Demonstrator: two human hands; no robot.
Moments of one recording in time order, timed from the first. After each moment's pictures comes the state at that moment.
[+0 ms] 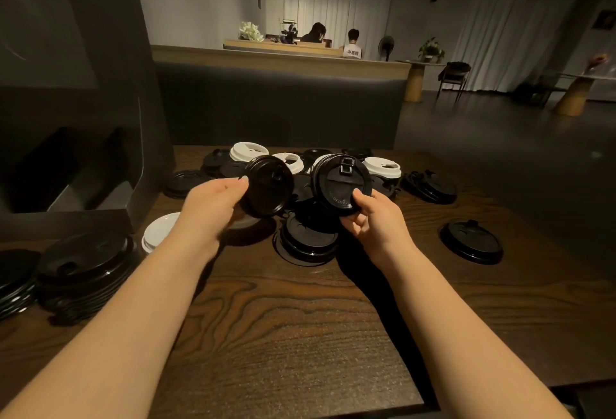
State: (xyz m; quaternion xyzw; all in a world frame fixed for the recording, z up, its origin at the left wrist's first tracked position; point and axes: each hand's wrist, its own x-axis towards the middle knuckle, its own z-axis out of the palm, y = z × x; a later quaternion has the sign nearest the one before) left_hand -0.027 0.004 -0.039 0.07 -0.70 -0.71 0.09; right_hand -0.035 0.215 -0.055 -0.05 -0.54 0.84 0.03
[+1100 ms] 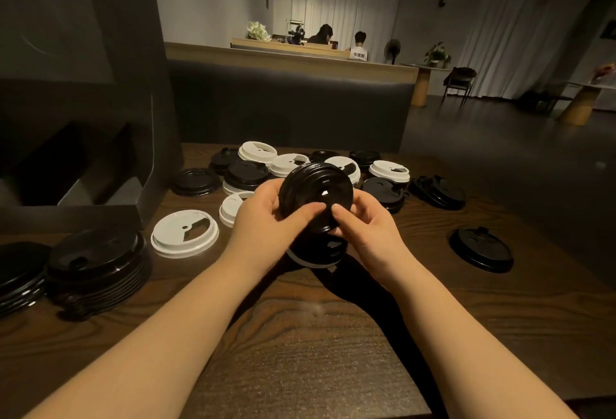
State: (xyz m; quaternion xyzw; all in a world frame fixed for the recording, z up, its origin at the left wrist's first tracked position) left_hand -0.002 0.040 -0.050 -0.13 -0.74 -0.64 0.16; right_hand -0.023 0.203 -0.068 0.13 -0.65 0.74 0.03
